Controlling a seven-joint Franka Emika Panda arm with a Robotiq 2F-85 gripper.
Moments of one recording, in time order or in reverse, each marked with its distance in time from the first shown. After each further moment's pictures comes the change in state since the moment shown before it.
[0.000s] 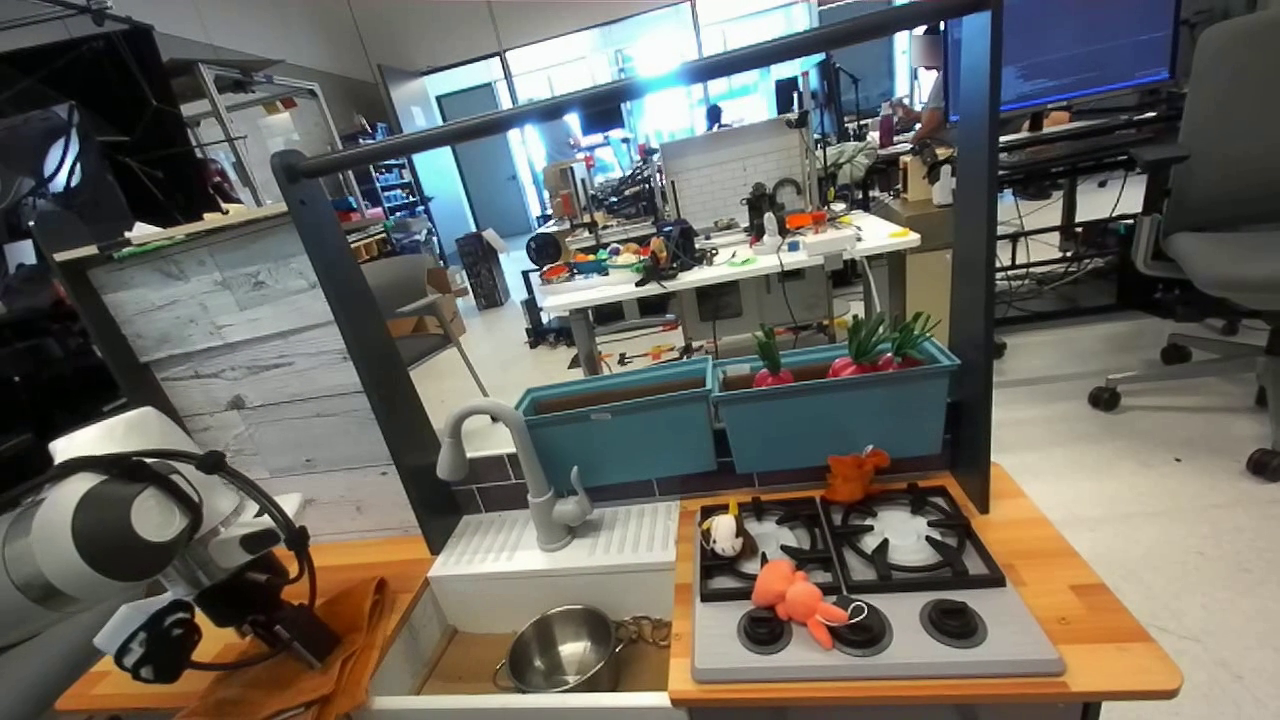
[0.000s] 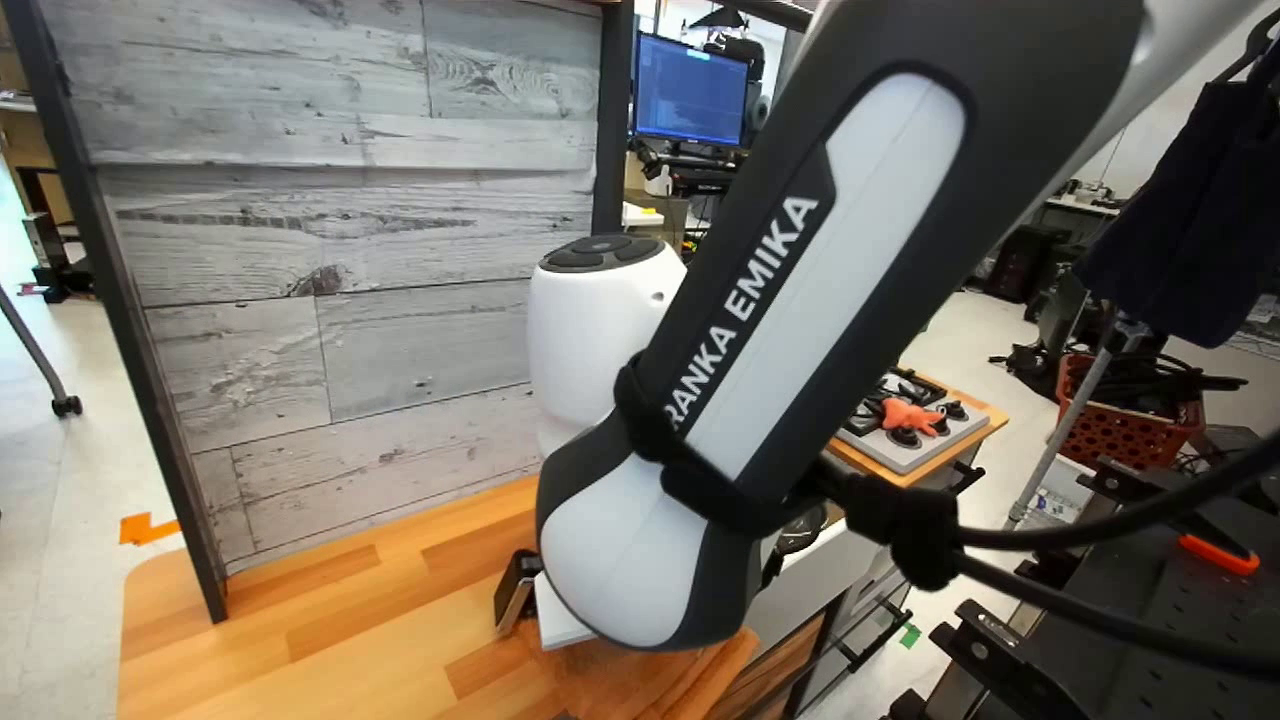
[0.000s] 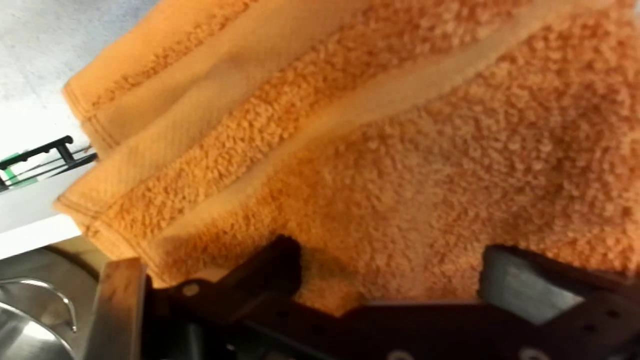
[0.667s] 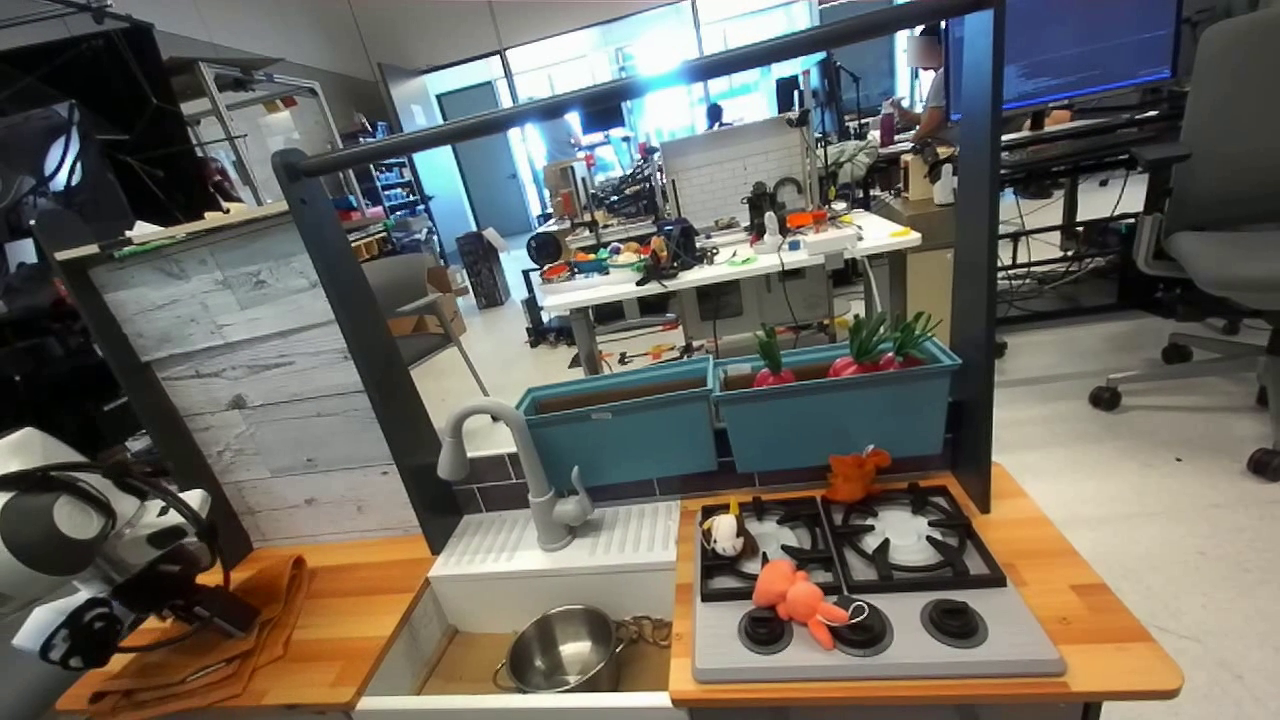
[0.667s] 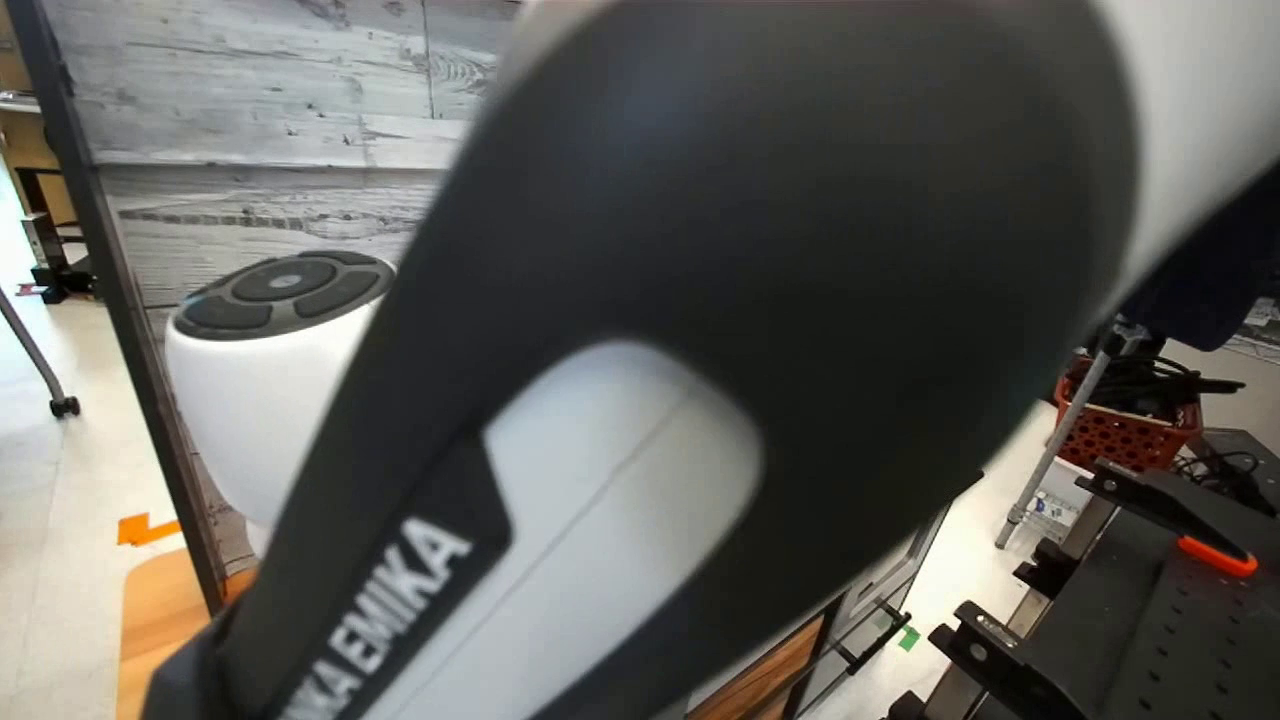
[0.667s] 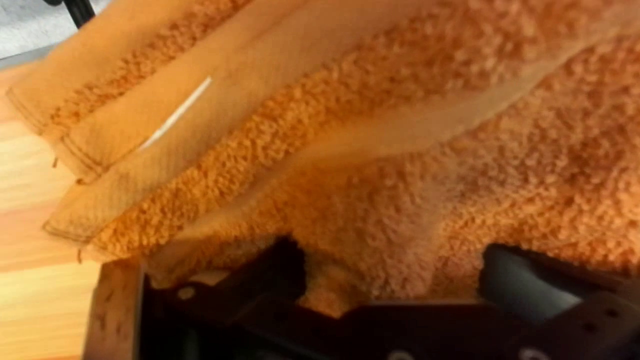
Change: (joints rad) arm 0.198 0.185 -0.061 0.373 -0.006 -0.074 0.124
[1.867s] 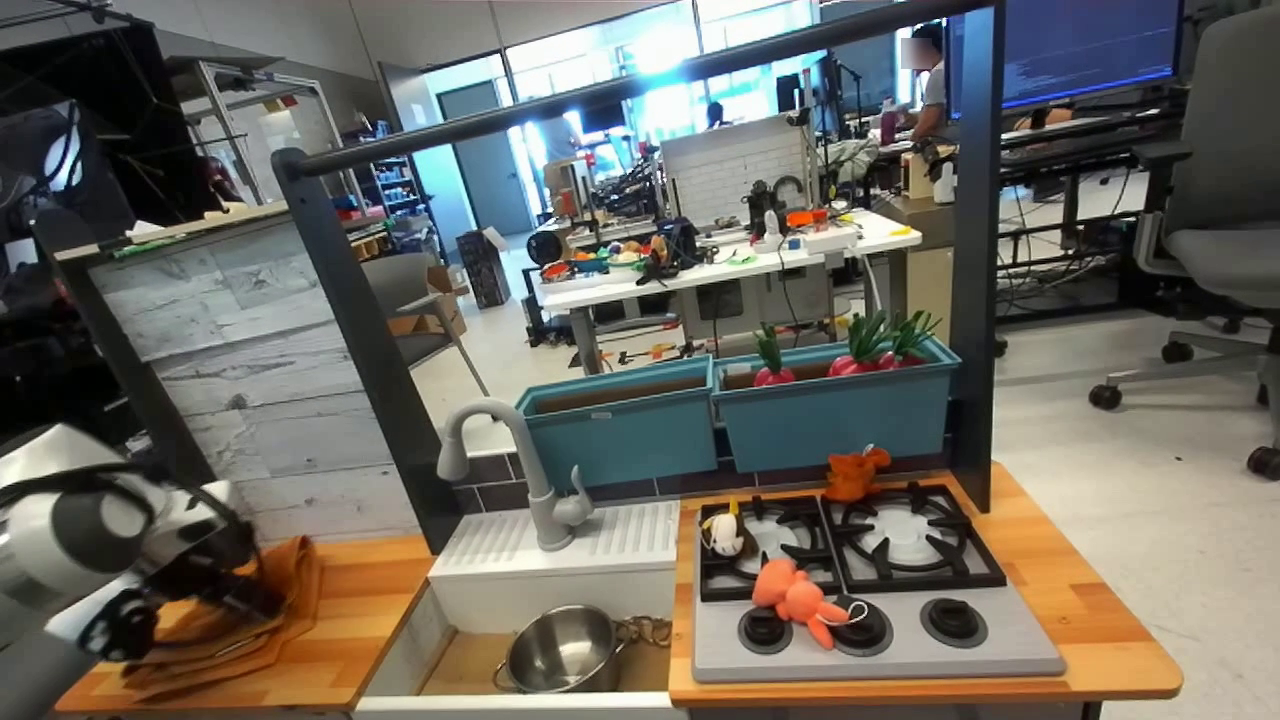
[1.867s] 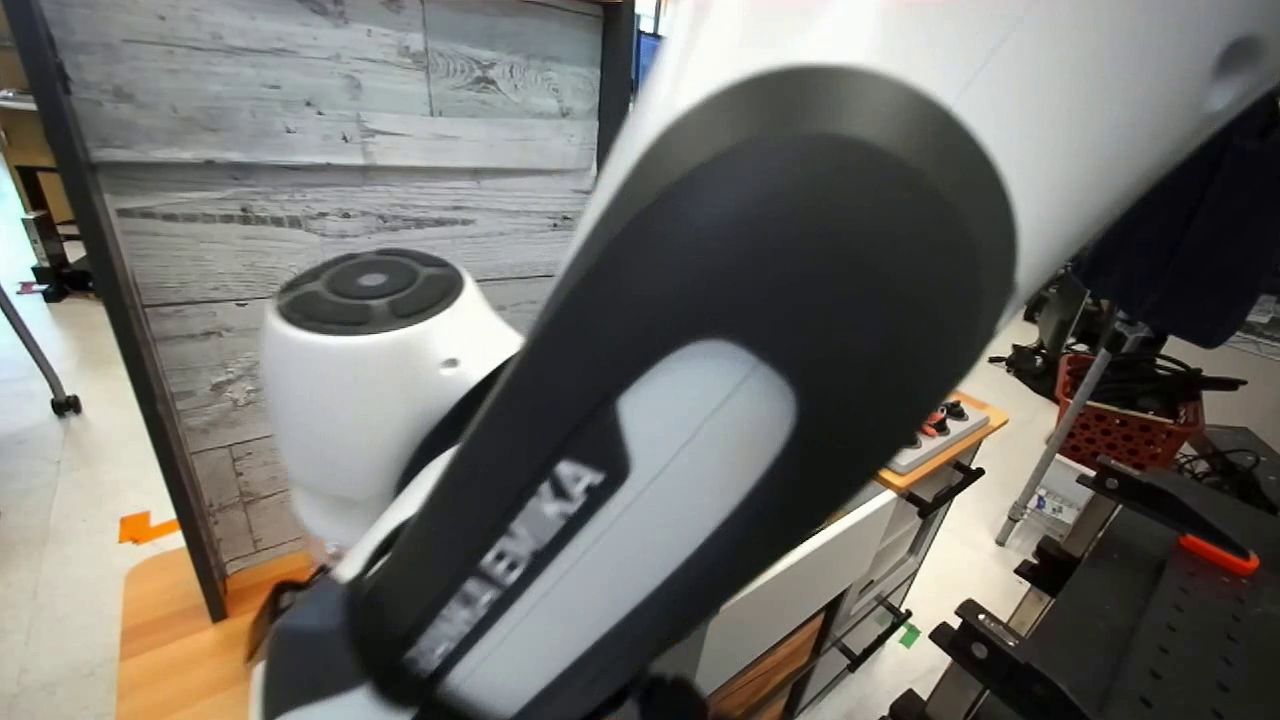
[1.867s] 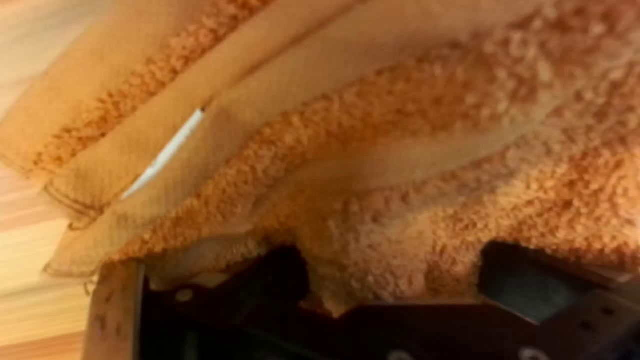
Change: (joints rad) arm -0.084 0.016 0.060 0.017 -0.105 0.123 0.050
